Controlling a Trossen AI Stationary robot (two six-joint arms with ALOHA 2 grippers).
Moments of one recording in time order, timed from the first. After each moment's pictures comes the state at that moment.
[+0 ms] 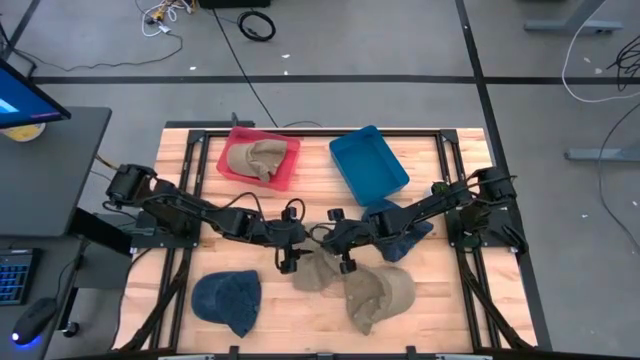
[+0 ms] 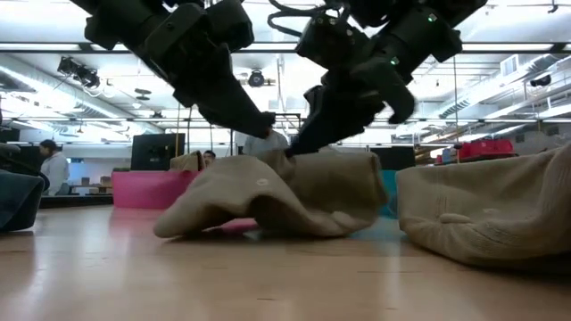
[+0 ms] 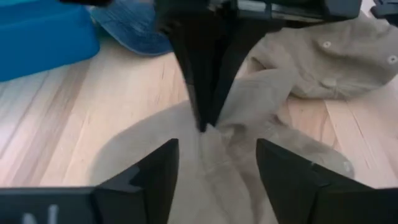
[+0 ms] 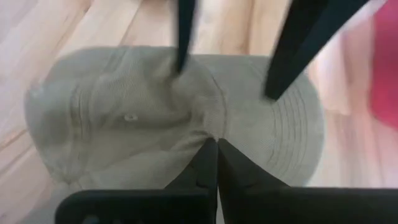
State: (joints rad) left arm -0.24 1.57 0.80 0.14 -0.21 -0.19; right arm 0.19 1.79 1.01 0.03 0.13 -0.18
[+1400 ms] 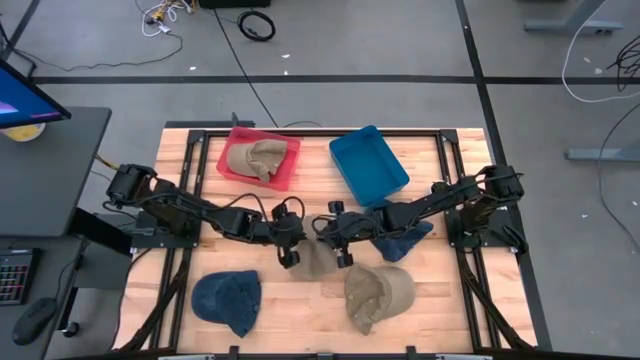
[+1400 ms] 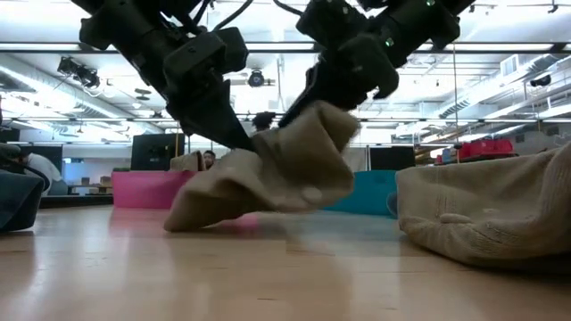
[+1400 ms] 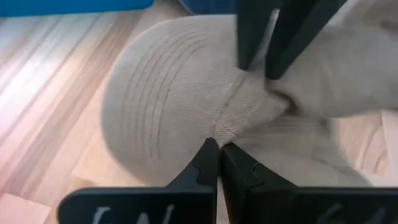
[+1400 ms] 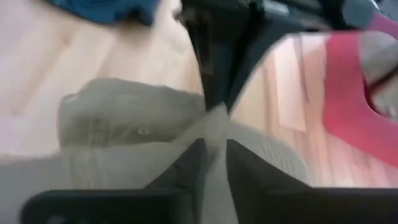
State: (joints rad) left arm -0.23 1.57 0.80 0.01 -0.32 -0.42; right arm 0.18 1.73 1.02 0.04 0.18 -0.19
